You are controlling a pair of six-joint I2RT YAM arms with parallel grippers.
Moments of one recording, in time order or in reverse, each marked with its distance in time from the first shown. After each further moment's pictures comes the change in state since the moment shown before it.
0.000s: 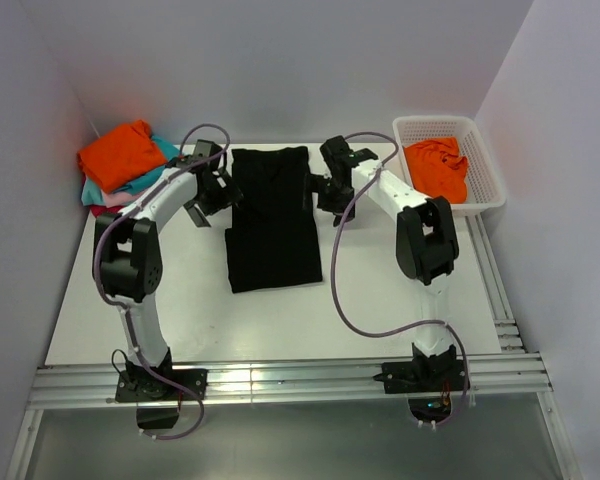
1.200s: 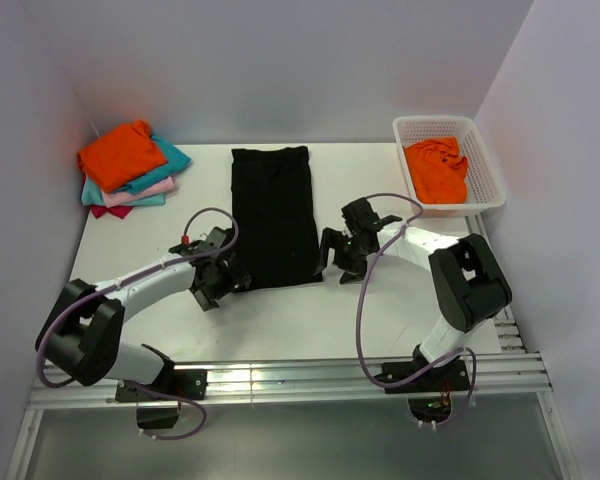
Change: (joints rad) left arm -0.285 -0.549 -0.838 0.188 -0.026 -0.309; right arm 0.032 -0.457 -0.860 0.432 -0.158 0.164
